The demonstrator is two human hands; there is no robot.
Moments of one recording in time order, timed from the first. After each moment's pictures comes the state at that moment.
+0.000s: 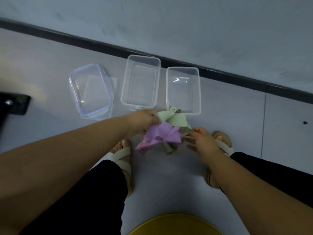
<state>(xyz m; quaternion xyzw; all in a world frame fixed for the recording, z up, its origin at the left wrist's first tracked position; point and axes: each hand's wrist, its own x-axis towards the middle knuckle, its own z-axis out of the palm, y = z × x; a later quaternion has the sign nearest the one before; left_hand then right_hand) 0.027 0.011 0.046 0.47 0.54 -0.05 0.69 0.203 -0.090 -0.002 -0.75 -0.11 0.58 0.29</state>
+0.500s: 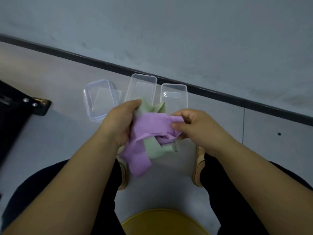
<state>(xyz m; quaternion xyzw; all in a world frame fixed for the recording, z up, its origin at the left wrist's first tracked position) 0.027 -0.076 0.184 0.18 0.59 0.33 0.72 0.200 -0.130 0.204 -0.64 -0.47 0.55 0.26</state>
